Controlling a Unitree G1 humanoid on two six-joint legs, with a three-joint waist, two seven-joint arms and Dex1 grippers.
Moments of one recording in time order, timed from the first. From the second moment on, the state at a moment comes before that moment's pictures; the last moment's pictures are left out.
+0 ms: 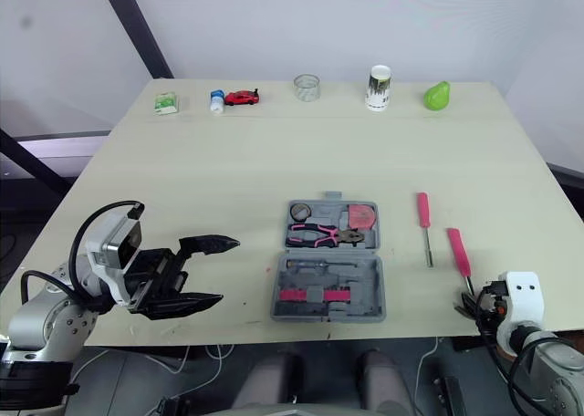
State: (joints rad) left arm -0.01 0.73 0.22 -0.19 -0.83 0.34 -1.52; right arm 0.37 -0.57 -0.27 -0.28 0.53 0.58 0.24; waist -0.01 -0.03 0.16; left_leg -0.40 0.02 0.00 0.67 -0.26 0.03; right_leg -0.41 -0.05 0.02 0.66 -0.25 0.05
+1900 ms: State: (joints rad) left arm 0.05 0.88 0.19 0.10 -0.92 0.10 -1.56; right arm -0.74 -1.00 0.58 -0.63 0.29 1.00 0.95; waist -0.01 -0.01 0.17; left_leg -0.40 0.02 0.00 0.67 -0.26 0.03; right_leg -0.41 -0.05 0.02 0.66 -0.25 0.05
